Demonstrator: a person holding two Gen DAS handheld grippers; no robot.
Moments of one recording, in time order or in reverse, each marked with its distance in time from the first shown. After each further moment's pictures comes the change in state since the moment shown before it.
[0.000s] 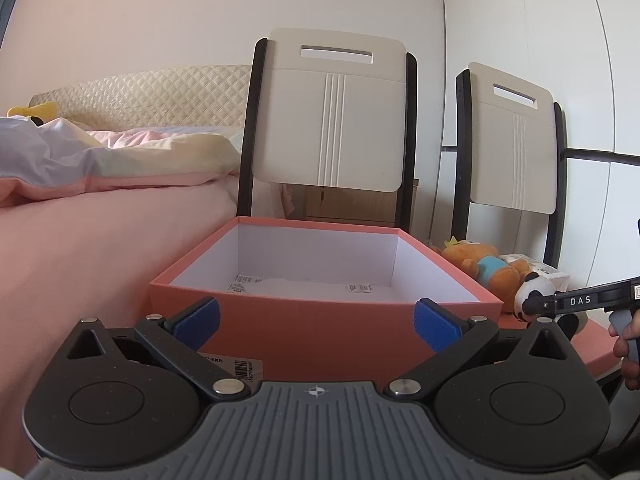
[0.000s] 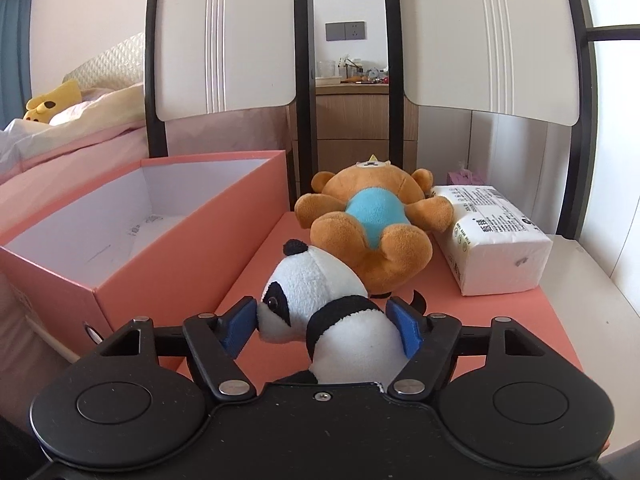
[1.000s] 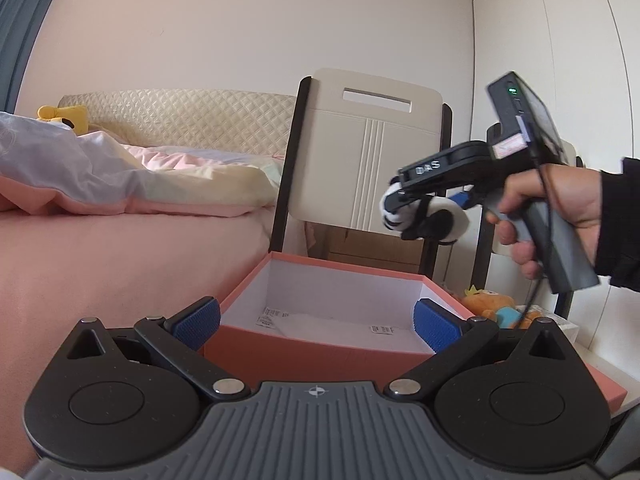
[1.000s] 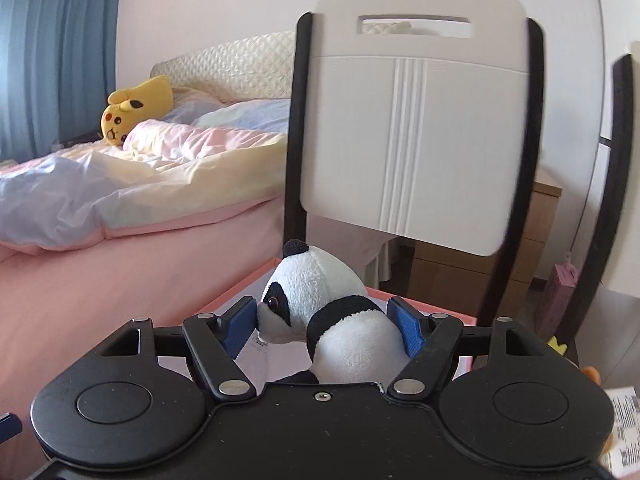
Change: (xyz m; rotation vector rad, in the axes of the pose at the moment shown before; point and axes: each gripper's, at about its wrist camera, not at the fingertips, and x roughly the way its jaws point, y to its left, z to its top) left arm -0.016 0.036 0.016 -0.079 -0.082 0.034; right arm 0.080 0.202 0.176 -0.231 -0.006 0.220
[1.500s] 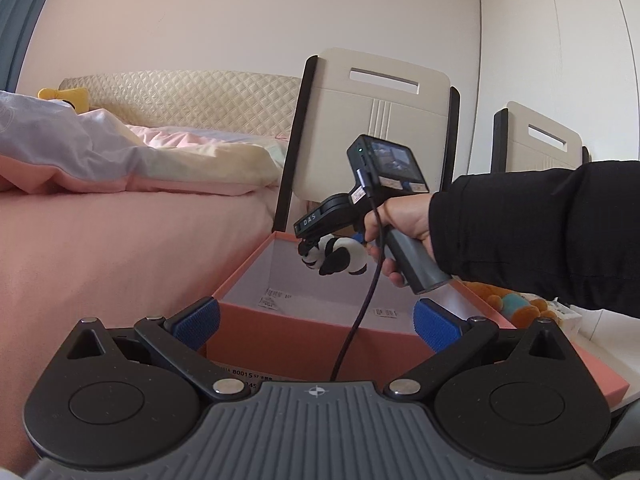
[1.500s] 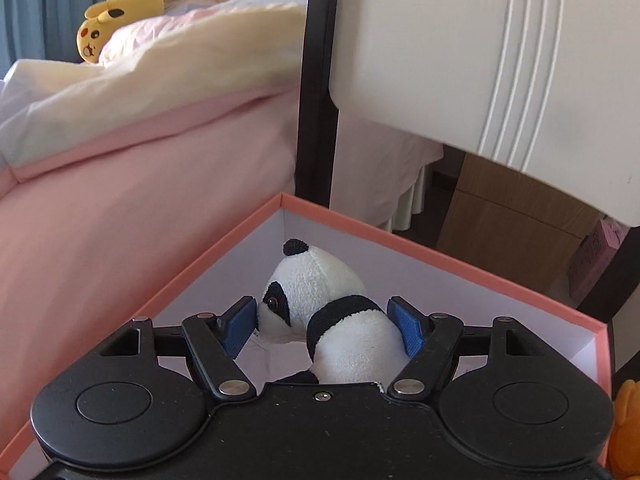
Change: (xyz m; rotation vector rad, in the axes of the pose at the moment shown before) left arm 0.005 0.009 -0.004 -0.033 0.049 0.002; right arm 0.187 0.029 -0.013 0.005 0.301 0.019
